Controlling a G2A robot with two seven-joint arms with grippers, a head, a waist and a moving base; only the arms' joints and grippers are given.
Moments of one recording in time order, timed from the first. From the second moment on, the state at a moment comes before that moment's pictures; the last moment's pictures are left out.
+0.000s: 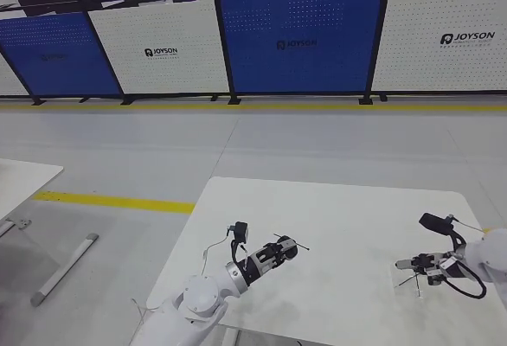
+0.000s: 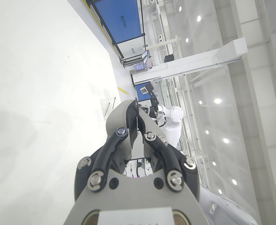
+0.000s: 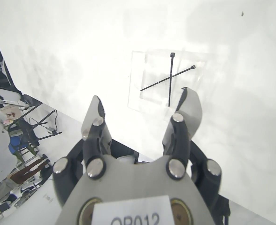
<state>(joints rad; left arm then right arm) 1.48 -1.14 -1.13 -1.66 -0.30 -0.18 -0.37 -0.93 -0.89 1.11 -1.41 -0.40 0.23 1.39</state>
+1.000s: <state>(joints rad) 1.48 -1.14 -1.13 -1.66 -0.30 -0.18 -0.37 -0.80 -0.95 0.94 -1.23 -0.48 0.34 1.39</state>
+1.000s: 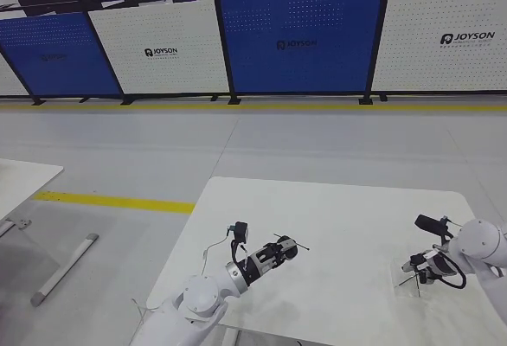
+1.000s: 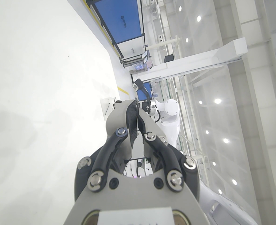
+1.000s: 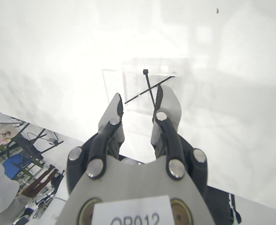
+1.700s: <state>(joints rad) 1.48 -1.14 -1.13 -1.66 -0.30 -0.18 -0.37 -0.74 -0.99 0.90 -1.12 -0.51 0.34 1.38</state>
